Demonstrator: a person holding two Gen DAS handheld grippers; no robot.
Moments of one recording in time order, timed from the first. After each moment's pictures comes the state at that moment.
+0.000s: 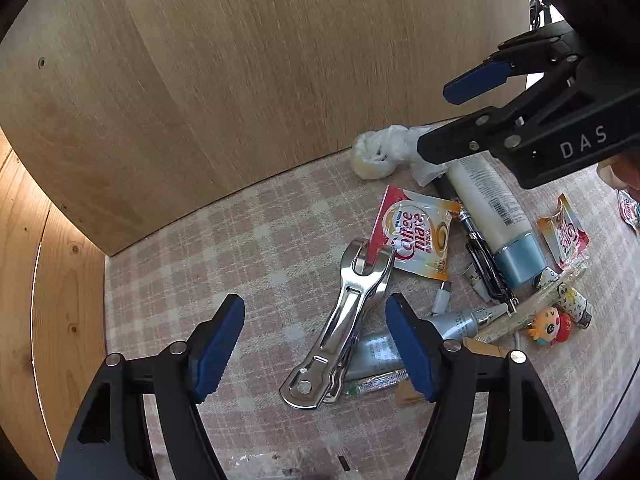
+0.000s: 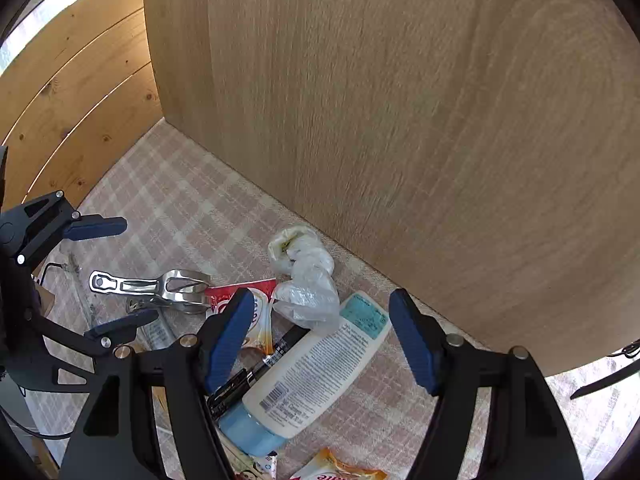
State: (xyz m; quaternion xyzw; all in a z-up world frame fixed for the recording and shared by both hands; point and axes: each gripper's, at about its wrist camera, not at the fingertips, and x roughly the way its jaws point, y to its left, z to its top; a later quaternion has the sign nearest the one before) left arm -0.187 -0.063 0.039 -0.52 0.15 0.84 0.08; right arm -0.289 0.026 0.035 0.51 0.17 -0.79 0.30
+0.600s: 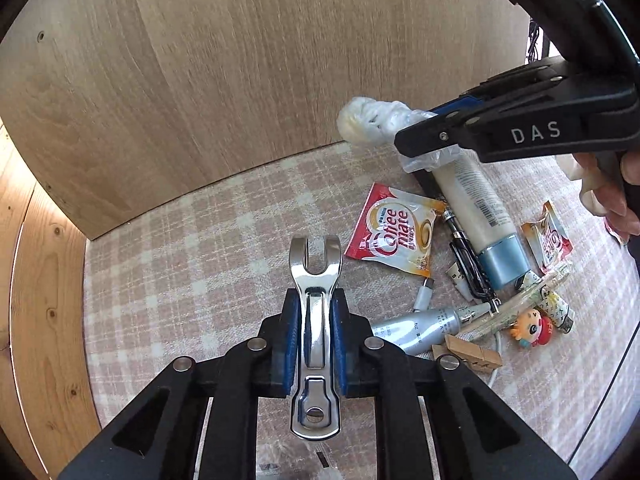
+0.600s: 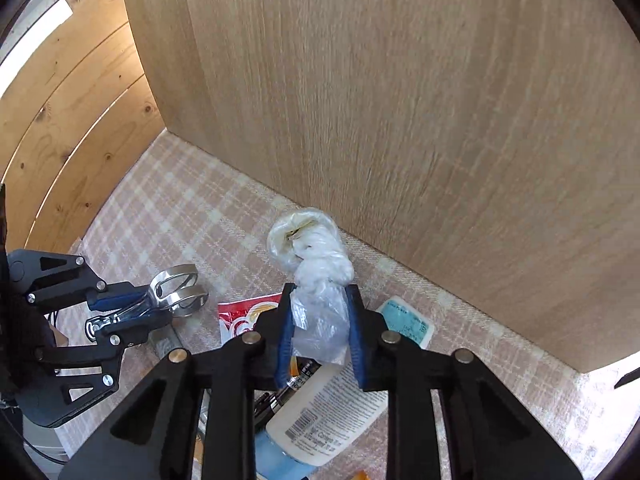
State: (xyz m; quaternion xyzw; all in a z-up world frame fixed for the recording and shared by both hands) left arm -0.148 -0.050 0.047 -0.52 0.11 0.84 0.10; right arm -0.287 0.061 0.036 0.52 0.09 -0.79 0.32
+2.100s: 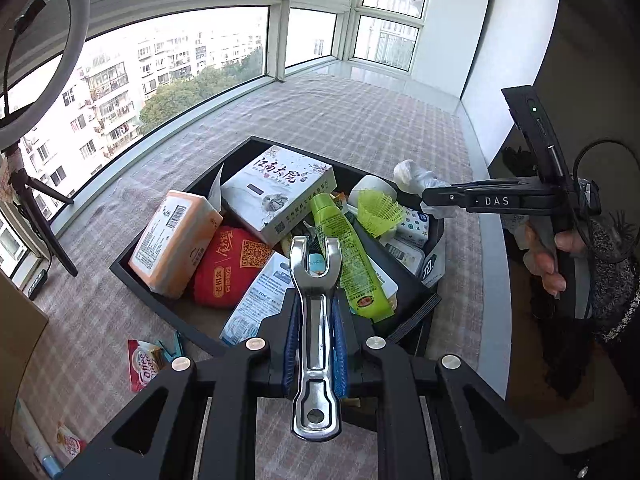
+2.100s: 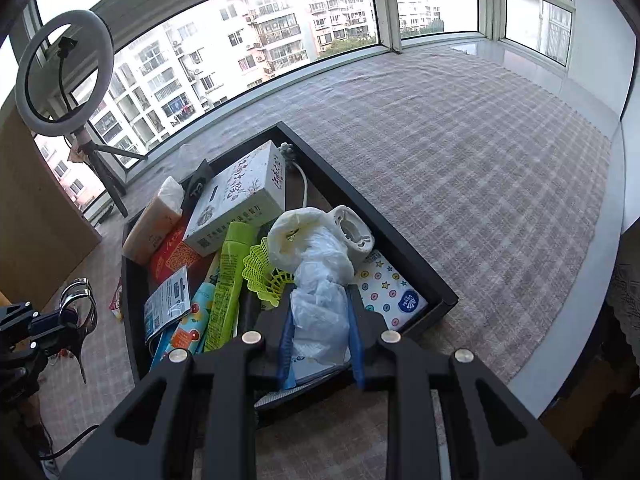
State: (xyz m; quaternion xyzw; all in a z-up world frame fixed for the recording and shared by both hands) left arm -0.009 0.403 0.157 -0.39 0.19 0.76 0.49; right arm 0.083 0.607 0.099 0.43 -0.20 -0.86 -0.17
